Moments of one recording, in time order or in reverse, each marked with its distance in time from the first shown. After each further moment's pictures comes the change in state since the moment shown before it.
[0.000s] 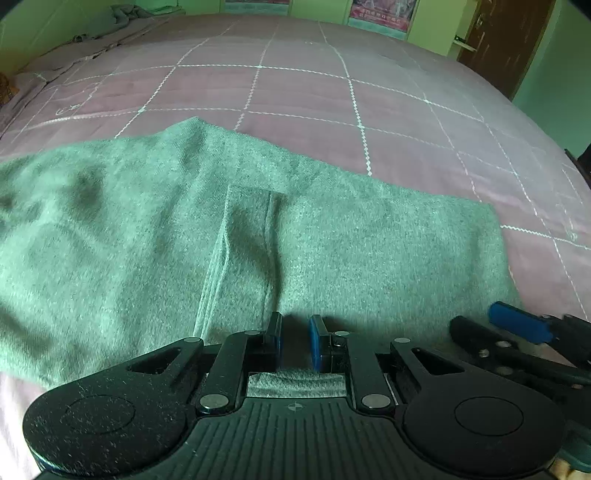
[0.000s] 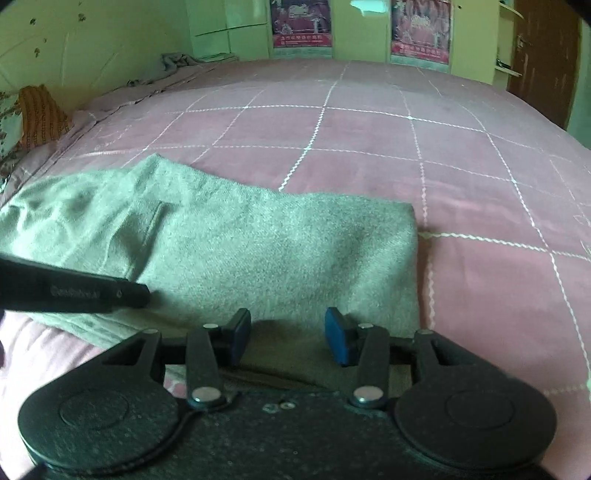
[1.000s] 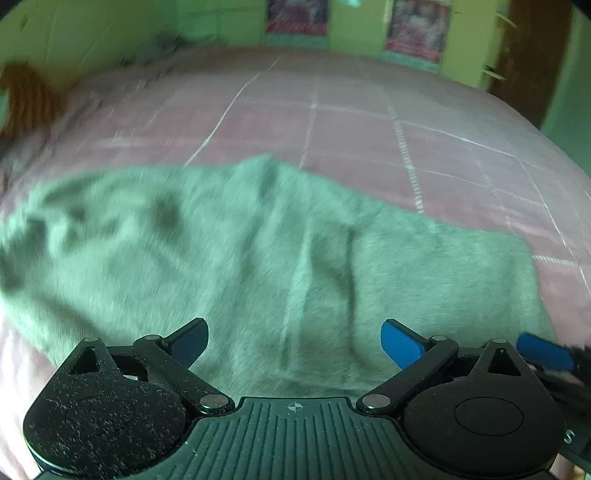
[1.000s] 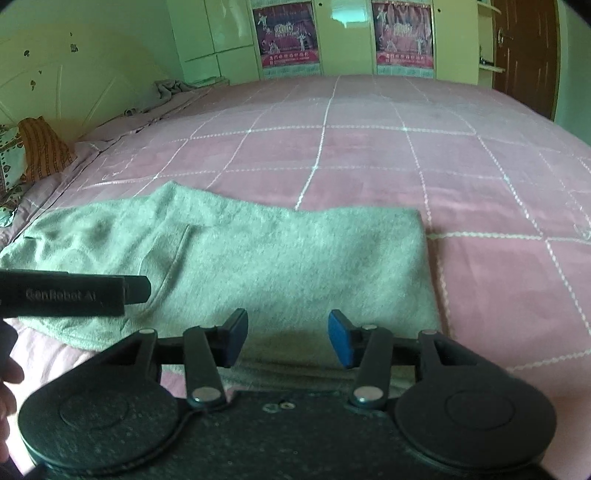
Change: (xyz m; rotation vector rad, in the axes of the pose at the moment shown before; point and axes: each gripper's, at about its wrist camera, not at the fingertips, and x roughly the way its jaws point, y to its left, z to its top) left arm -0.030 0.040 -0.001 -0.075 -0.089 0.107; right arm -0.019 0.015 -0.006 0.074 -0.050 0.017
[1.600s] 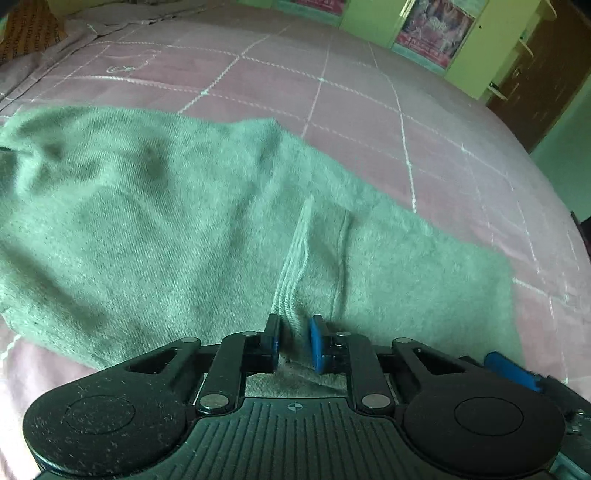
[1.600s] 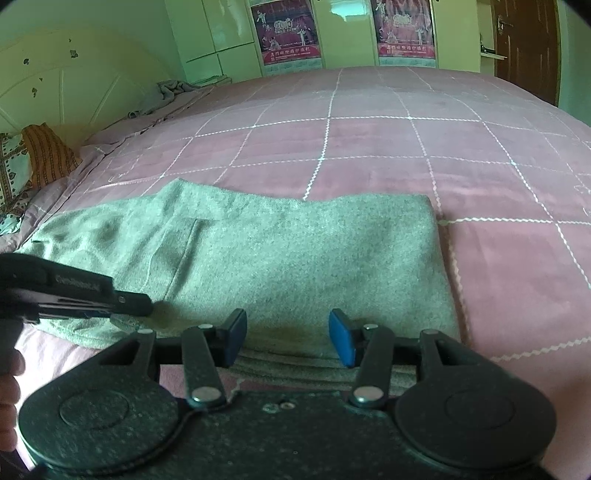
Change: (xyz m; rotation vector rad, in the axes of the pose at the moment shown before) left arm 0.015 0.021 0.002 -0.134 0.088 -0.154; right arm 0.003 0.003 -0.003 0.030 0.003 0.027
